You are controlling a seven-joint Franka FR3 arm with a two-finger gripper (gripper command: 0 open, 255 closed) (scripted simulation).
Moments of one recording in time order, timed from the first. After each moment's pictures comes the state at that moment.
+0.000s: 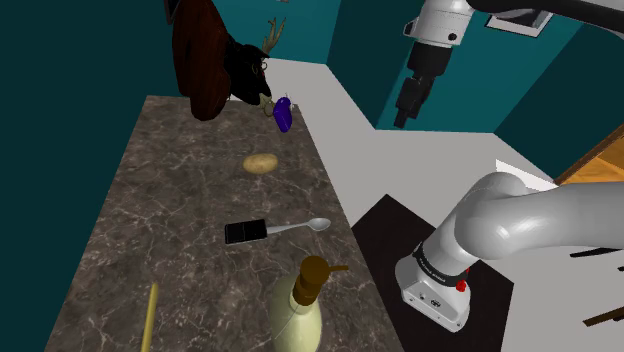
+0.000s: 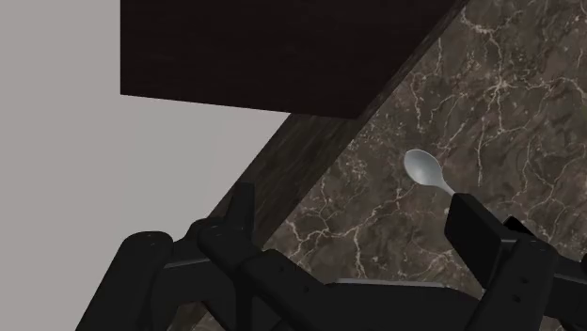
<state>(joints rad) -0.01 -0.83 -0.03 -2.40 0.05 1.42 -0.09</state>
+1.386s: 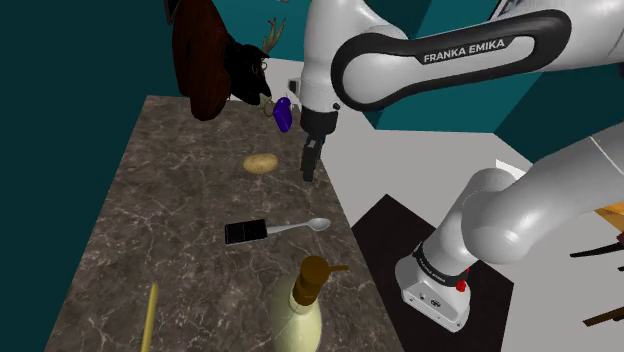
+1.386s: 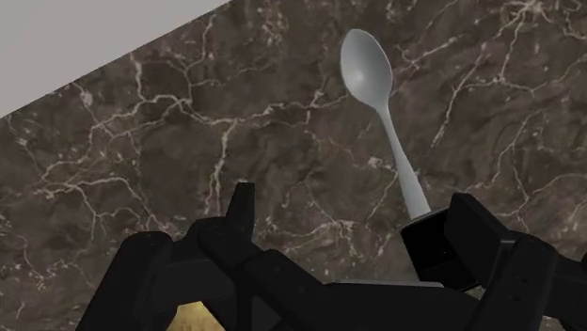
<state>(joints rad) 0.20 -0.38 0.23 -2.42 0.11 1.95 -0.15</state>
